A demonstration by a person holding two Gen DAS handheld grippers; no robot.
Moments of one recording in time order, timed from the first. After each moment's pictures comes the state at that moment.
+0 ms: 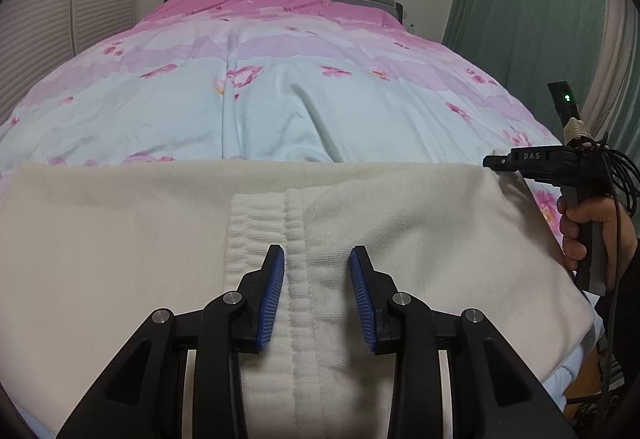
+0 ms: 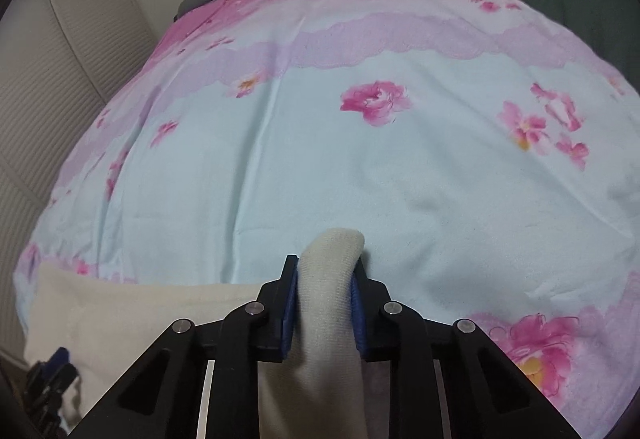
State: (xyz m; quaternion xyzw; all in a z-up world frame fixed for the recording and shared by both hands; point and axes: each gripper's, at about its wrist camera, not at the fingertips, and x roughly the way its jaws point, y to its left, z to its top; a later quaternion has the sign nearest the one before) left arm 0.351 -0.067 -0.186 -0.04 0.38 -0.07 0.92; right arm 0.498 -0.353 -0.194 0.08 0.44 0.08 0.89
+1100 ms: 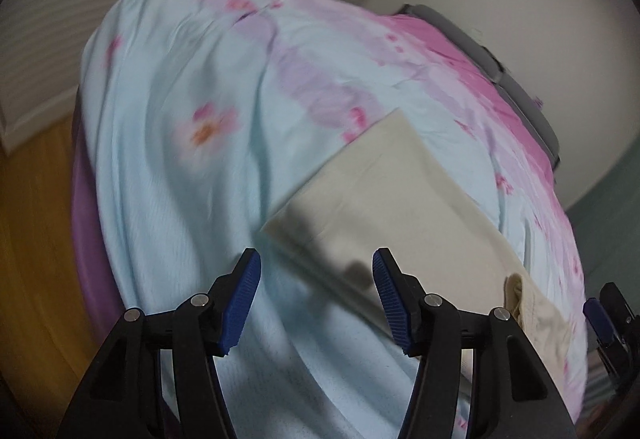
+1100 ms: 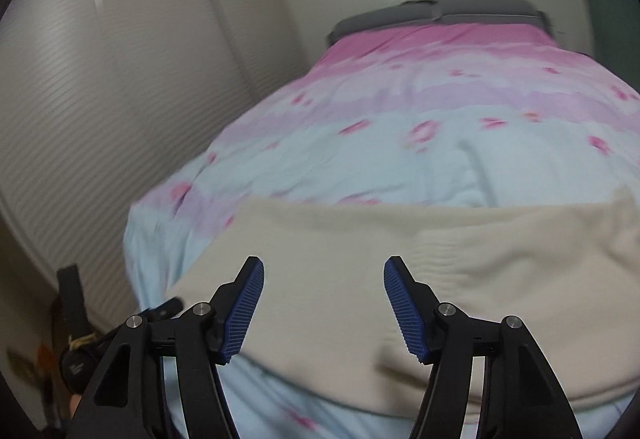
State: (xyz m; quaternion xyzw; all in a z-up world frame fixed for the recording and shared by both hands) left arm 0.180 0.219 -0.209 -0.35 0.33 0.19 0.86; right arm 0.282 -0.062 -0.119 0.05 0.33 0.29 0.90
